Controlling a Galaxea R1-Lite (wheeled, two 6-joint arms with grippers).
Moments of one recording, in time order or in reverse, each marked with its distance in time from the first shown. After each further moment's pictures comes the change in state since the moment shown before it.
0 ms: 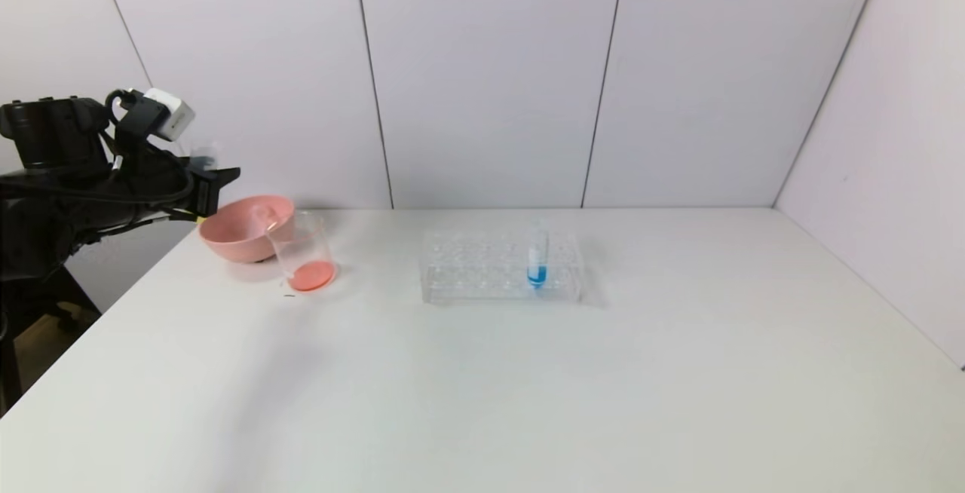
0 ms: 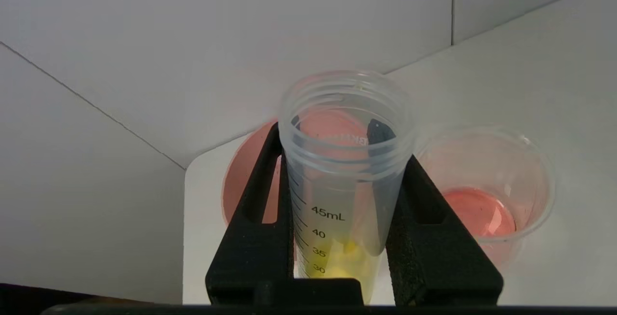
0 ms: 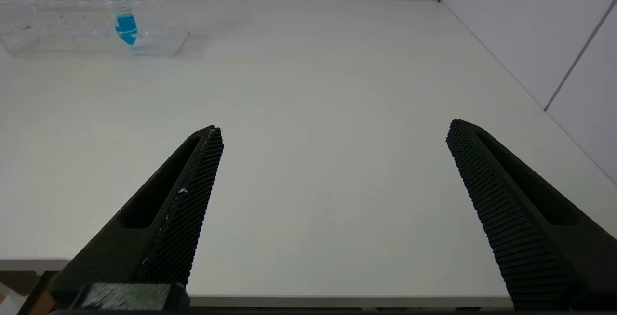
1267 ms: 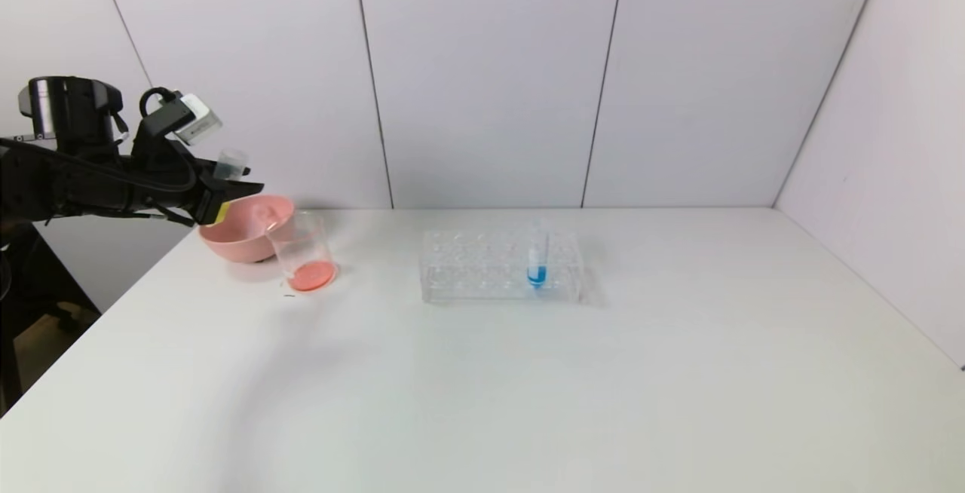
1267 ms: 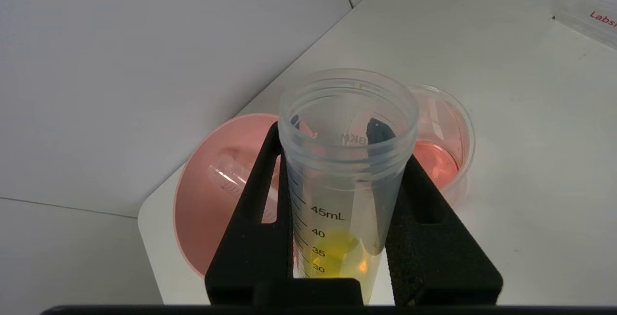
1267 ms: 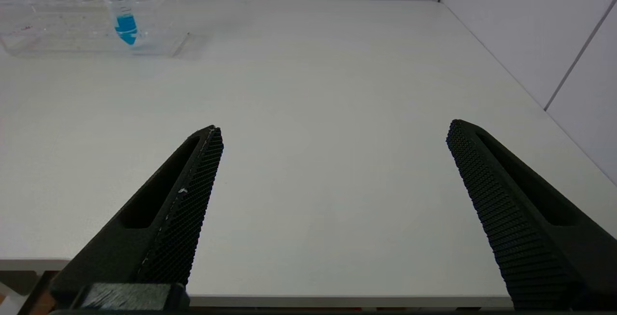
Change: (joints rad) left arm 0.017 0.056 -0.266 0.463 -0.256 0.296; right arm 0.000 0.000 0.000 0.000 0.000 0.000
